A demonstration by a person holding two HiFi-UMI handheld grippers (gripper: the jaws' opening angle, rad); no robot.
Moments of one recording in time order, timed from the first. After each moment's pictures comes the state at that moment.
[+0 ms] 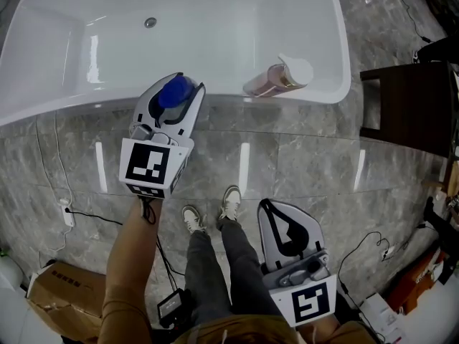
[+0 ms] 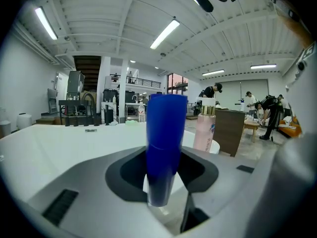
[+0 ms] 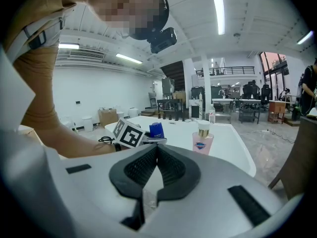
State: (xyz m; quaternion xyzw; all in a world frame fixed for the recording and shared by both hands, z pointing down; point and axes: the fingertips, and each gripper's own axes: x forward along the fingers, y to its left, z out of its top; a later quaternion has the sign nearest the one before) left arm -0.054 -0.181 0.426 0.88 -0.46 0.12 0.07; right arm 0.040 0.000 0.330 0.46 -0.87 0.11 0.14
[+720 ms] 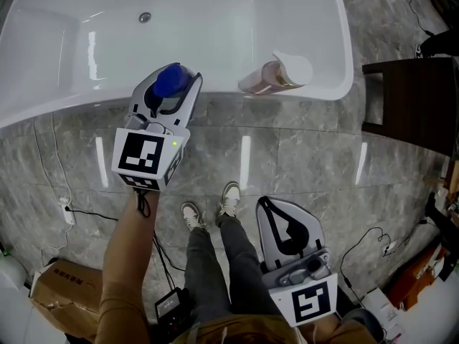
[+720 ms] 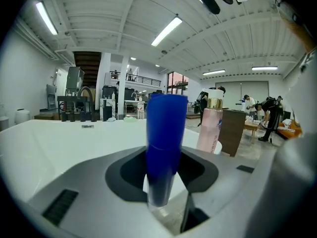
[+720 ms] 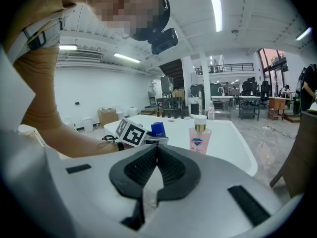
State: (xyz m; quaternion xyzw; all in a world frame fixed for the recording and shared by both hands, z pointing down) left arm -0.041 -0.203 0.446 0.88 -0.45 0.13 0.09; right arm 0.052 -0.014 0.347 0.46 -0.87 0.12 0.14
